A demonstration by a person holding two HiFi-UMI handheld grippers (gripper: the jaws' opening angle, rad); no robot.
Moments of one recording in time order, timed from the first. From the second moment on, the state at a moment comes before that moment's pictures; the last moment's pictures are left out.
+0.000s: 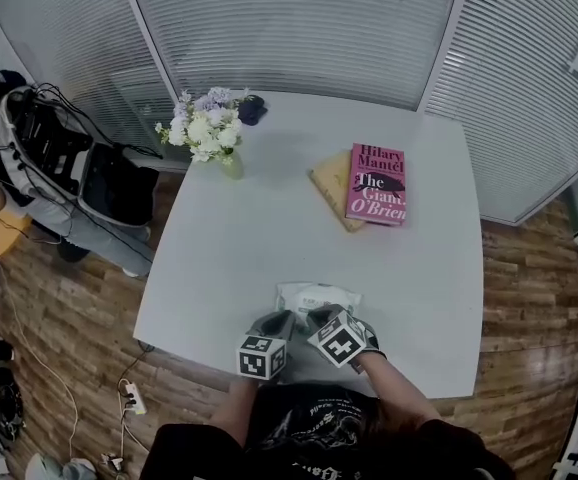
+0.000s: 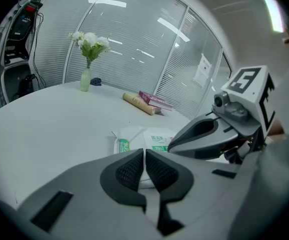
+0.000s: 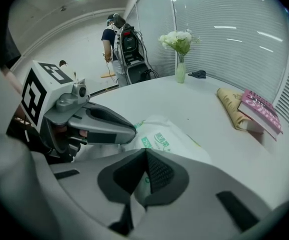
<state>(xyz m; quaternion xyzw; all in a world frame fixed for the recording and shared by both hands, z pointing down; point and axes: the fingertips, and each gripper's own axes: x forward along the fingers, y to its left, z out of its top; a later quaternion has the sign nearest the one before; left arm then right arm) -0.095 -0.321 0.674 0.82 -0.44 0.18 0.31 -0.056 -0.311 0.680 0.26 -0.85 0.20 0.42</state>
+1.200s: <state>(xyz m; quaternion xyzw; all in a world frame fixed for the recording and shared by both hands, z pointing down) -0.089 -0.345 0.461 0.87 -0.48 0.01 0.07 0.092 -0.332 0.483 0.57 -0.82 0.05 0.05</state>
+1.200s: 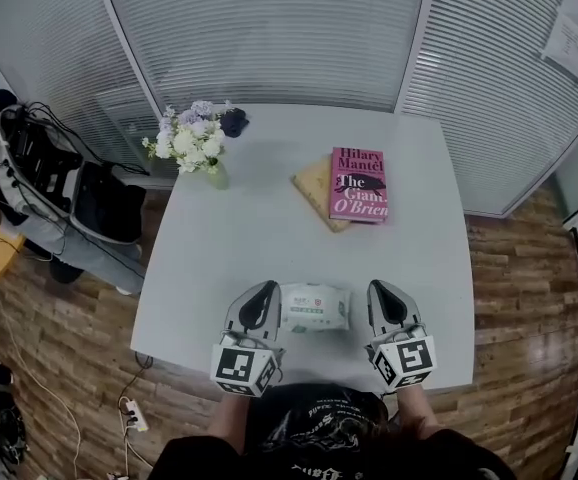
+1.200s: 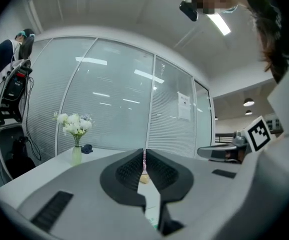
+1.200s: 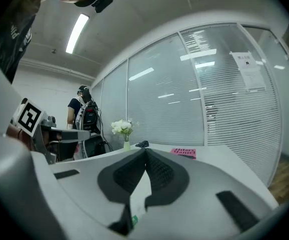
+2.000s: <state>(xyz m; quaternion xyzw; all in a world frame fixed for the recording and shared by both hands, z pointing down) -0.093 -0.313 0.440 0.87 -0.50 0.01 0.02 0.113 -0.303 0.471 0.62 -0.78 0.00 0.08</state>
